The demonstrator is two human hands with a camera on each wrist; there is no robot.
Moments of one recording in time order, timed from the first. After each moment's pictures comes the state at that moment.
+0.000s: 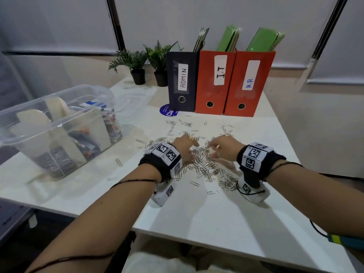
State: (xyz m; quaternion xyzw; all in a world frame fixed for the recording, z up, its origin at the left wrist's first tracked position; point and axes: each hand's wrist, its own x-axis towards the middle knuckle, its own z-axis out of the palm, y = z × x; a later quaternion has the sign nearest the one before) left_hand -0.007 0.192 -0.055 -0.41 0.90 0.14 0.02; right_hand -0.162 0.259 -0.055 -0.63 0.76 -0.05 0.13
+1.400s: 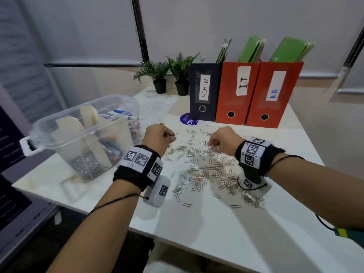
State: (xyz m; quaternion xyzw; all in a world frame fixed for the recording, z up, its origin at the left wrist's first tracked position) left_hand 0.084 0.166 -0.004 -0.52 0.77 0.22 -0.30; right_hand -0.118 0.217 -0.012 -0.71 0.69 -0.09 0.08
